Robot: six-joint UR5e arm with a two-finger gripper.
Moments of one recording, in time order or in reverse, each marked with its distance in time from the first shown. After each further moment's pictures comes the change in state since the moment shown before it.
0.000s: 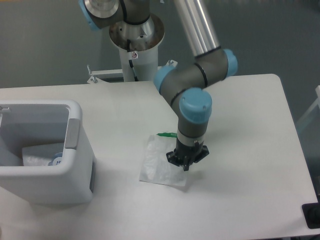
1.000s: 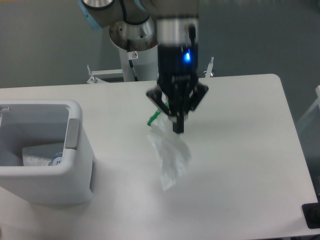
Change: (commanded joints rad) arm -0.031 0.290 0.251 0.015 -0.267 -0.379
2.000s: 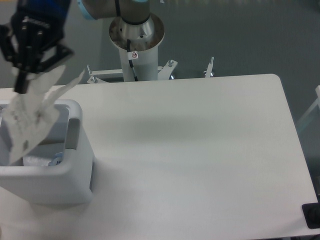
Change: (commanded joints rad) arm -0.370 0.026 -0.058 0.028 -0.069 0.465
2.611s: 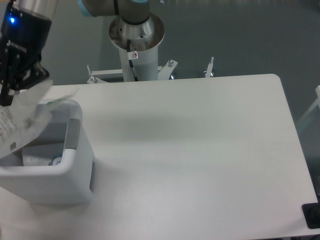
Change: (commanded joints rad) arm -0.035 -0.024 -0.112 -0.005 0.005 0.094
